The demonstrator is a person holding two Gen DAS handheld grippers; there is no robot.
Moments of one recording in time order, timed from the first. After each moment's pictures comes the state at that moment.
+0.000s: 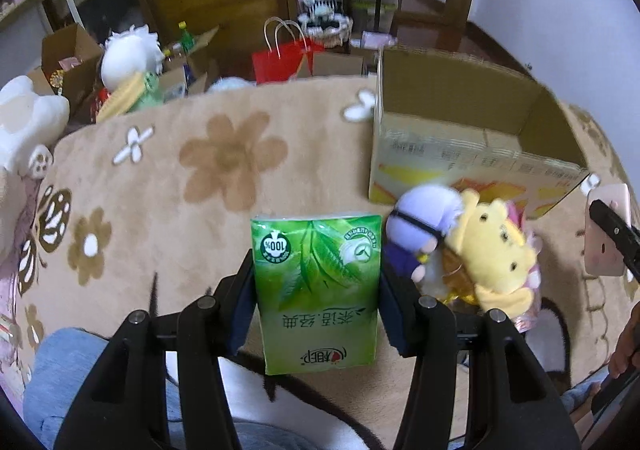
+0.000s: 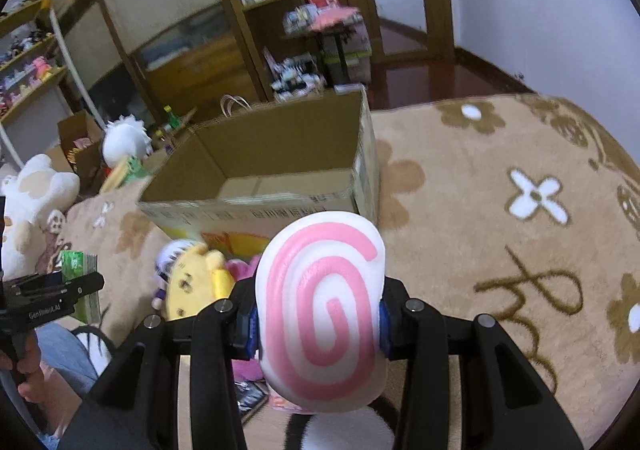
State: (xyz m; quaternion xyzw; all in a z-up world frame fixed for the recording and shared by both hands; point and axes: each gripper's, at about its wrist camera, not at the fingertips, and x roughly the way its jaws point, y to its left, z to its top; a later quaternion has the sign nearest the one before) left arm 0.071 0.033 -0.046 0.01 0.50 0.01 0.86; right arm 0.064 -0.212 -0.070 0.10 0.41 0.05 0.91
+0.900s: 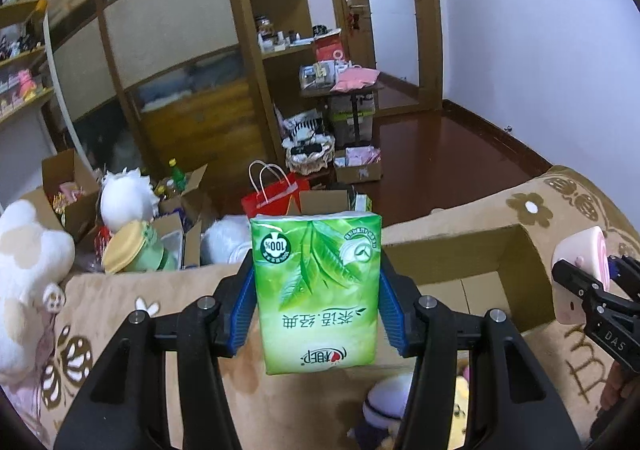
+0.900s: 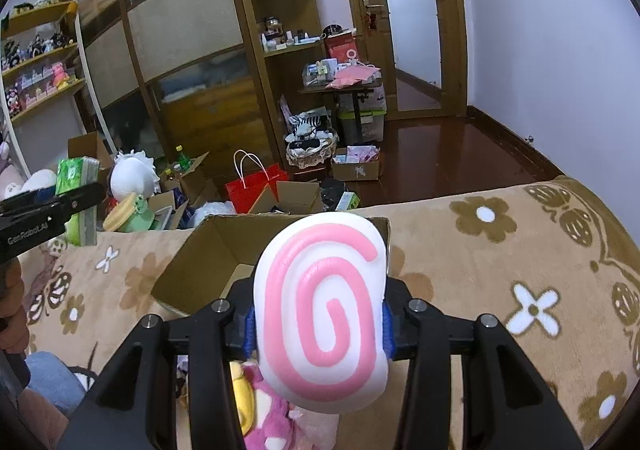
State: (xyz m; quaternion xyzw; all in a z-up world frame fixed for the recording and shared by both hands) left arm 0.166 -0.005 0.039 0.08 0.32 -0.02 0.94; right arm 0.121 -0.199 -0.010 0.06 0.33 0.06 0.94
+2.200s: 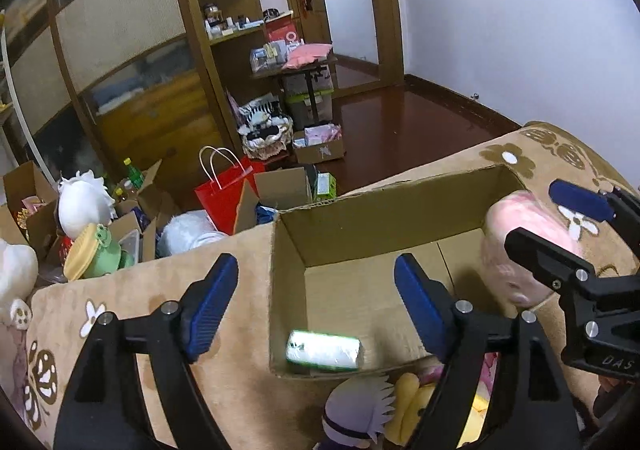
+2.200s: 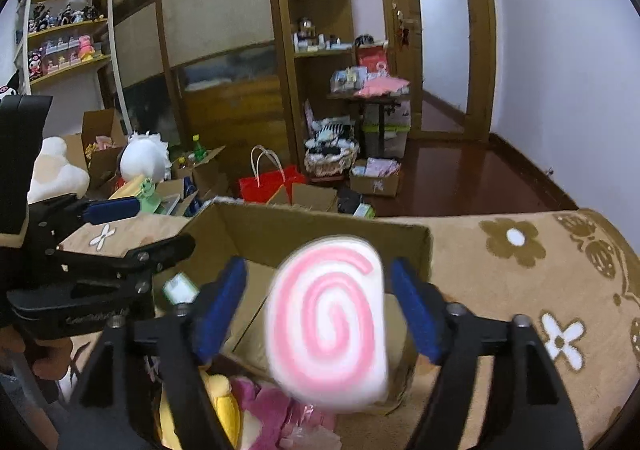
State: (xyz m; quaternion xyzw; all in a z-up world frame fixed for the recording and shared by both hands) left arm 0.177 -0.048 -0.039 0.11 0.35 -0.08 0.93; right arm 0.138 -0.174 -0.044 0.01 0.30 0.10 0.95
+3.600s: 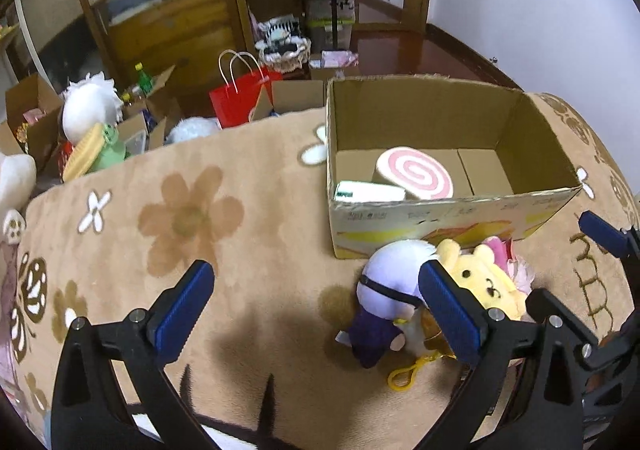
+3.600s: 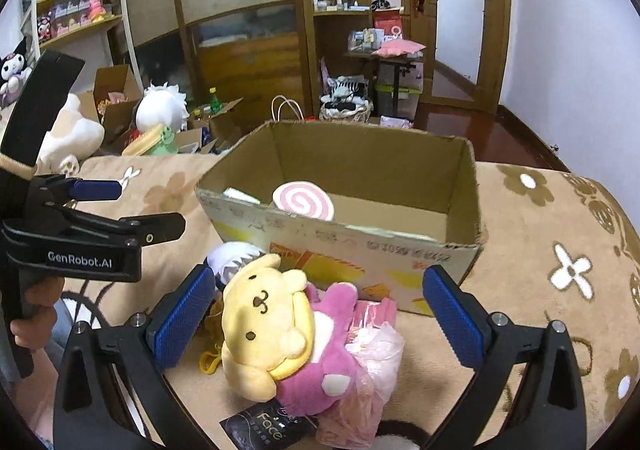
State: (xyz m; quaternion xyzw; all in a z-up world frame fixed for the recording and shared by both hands) left arm 0.133 0.018 -0.073 0.04 0.48 -0.05 0.88; right arm 0.078 -0.127 -0.070 -0.01 0.37 0.11 0.92
